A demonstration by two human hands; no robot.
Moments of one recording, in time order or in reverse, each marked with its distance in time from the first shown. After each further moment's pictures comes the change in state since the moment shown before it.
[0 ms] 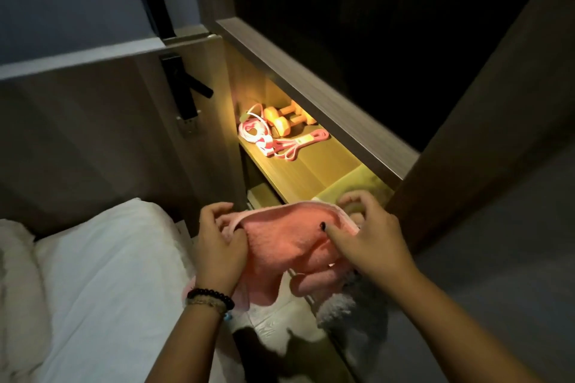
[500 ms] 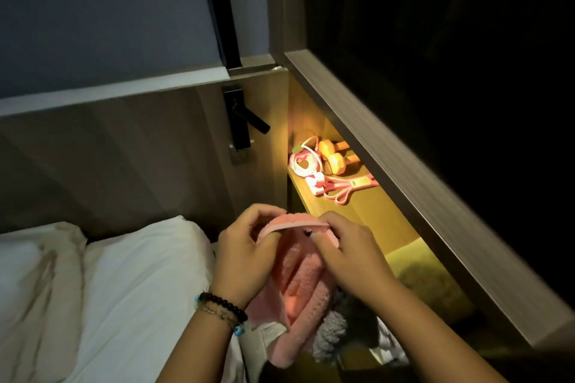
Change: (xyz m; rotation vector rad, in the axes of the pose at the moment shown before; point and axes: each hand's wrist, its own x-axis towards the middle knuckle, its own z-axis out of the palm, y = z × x) left_hand 0.116 0.043 -0.002 0.051 -0.013 0.311; right_hand 0.157 -0.048 0.074 -0.059 -0.261 -0.349
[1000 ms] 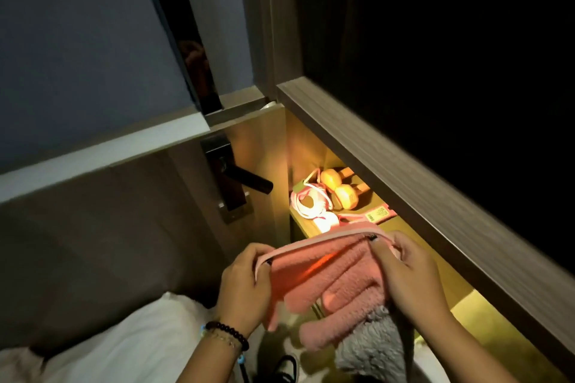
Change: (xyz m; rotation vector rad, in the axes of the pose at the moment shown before) left_hand 0.177 -0.128 -0.002 0.200 -0.229 -0.152; right_hand 0.145 0.033 0.013 0.352 0.414 0.385
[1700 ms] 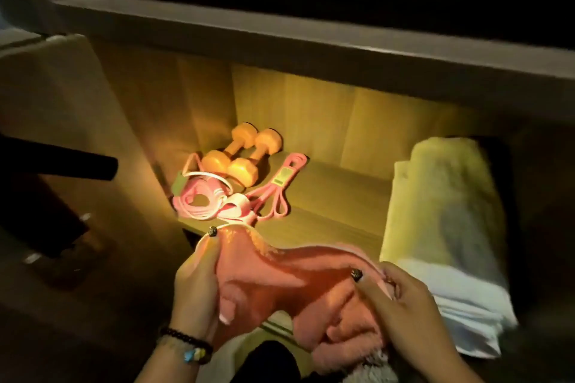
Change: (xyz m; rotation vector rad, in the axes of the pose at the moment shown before) left_hand 0.081 -0.107 0.136 -0.811 -0.339 -0.291; right_hand -0.074 0.178 0.072 0.042 0.524 0.208
